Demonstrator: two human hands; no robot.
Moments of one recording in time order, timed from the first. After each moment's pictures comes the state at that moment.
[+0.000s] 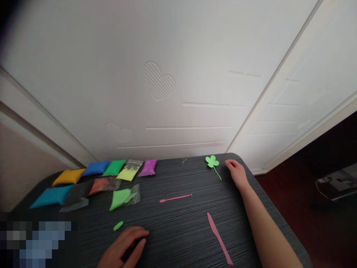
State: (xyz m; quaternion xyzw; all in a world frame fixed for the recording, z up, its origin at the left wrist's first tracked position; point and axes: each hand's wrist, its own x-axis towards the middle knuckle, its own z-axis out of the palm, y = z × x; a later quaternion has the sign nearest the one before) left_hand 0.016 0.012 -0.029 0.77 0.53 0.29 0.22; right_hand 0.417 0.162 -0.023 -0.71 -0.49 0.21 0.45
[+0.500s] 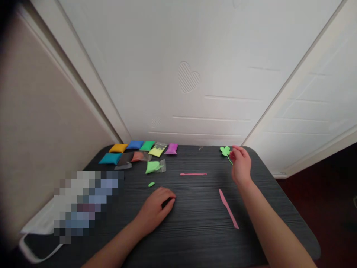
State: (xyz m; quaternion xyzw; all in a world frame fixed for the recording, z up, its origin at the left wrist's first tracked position) left_hand 0.033 -0.008 0.000 0.79 0.50 0.27 0.24; right_hand 0.324 0.115 0.022 -0.60 -0.42 0.25 0.63
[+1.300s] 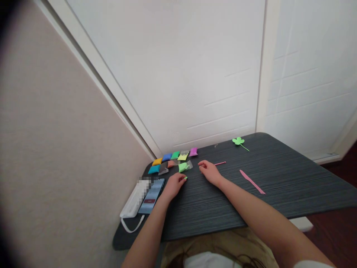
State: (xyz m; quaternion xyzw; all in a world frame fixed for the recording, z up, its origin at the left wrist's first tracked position) left_hand -0.034 0.007 0.004 0.77 0.57 0.24 0.15; right_hand 0.164 0.048 -0.033 -0.45 -0.62 0.41 0.49
